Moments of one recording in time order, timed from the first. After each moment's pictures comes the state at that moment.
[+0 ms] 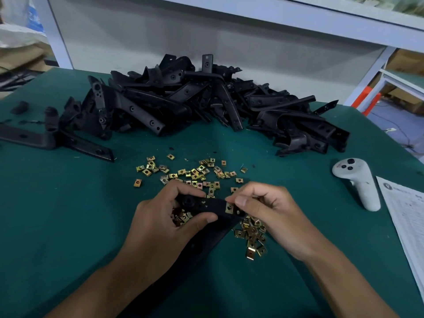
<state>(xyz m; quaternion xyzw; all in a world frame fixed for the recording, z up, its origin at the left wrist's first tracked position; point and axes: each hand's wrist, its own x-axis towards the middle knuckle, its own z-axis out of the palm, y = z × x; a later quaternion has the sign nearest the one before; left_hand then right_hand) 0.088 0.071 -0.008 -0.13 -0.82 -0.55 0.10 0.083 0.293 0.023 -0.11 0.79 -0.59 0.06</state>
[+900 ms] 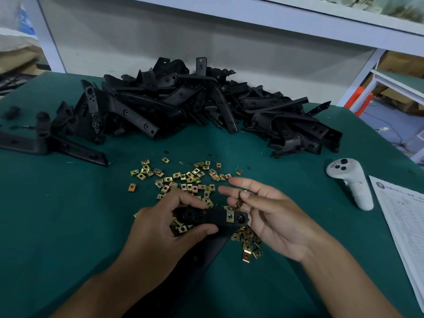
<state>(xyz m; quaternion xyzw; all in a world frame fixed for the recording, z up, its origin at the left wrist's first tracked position) 0.089 0.073 -0.009 -0.17 -0.81 -0.56 0.08 0.076 0.296 0.024 0.06 0.54 -0.82 0.17</state>
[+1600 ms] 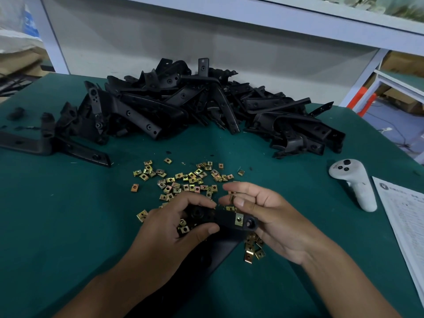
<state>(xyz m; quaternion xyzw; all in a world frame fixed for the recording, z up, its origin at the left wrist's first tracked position) 0.090 0.075 -0.005 -0.19 -0.80 -0.56 0.02 0.082 0.290 0.028 0.02 0.63 -0.75 0.19</state>
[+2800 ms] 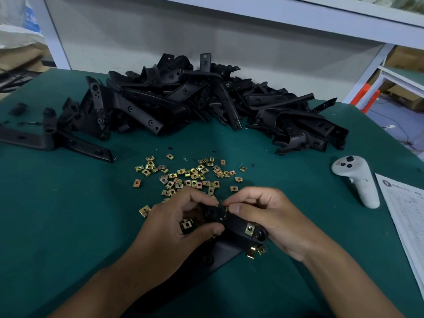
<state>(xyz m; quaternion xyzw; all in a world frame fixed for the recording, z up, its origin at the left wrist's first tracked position) 0.089 0.075 -0.007 -0.21 -0.79 -0.58 0.01 0.088 0.286 0.033 -0.02 0.72 -0.67 0.17</state>
